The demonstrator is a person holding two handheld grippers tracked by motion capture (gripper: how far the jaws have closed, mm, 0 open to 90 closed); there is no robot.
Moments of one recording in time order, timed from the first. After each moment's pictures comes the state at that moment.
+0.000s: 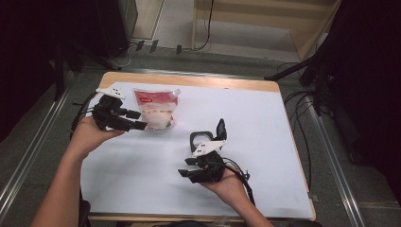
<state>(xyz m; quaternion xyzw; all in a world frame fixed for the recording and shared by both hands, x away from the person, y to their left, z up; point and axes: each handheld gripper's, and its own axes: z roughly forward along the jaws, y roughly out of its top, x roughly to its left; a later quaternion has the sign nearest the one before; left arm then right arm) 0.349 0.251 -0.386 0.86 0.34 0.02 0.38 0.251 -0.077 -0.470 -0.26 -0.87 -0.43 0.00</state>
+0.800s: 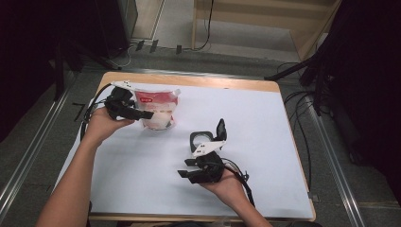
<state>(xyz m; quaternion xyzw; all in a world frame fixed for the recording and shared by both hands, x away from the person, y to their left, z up) 0.394 0.234 -0.412 0.86 0.35 0.04 0.38 0.251 -0.076 -0.475 -0.26 -0.87 -0.43 0.01</state>
